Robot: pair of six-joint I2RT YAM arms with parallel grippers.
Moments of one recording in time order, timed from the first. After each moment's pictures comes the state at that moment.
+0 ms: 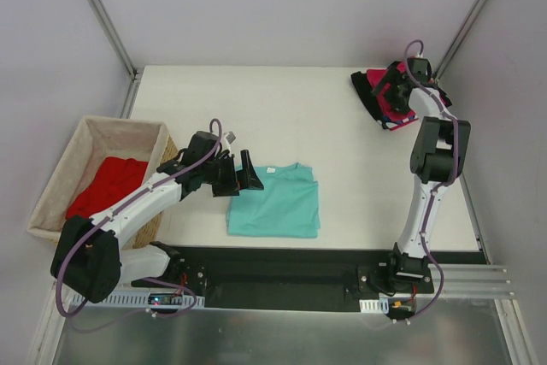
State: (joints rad) left arm -0.47 1.19 0.72 -0.39 0.44 -0.67; right arm -0.10 2.27 1.85 -0.41 -0.08 0.51
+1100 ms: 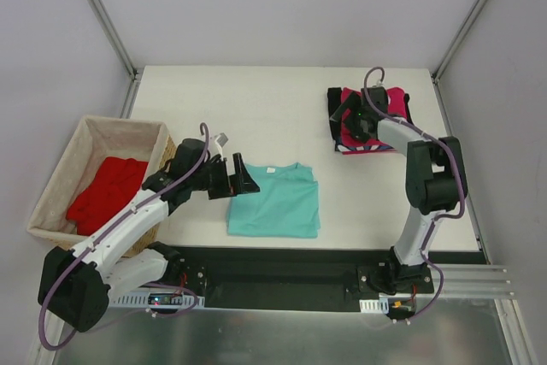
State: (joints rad) left arm -0.46 1.00 0.65 -0.39 0.46 -0.68; right arm 0.18 1.89 1.24 -0.16 -0.05 0.77
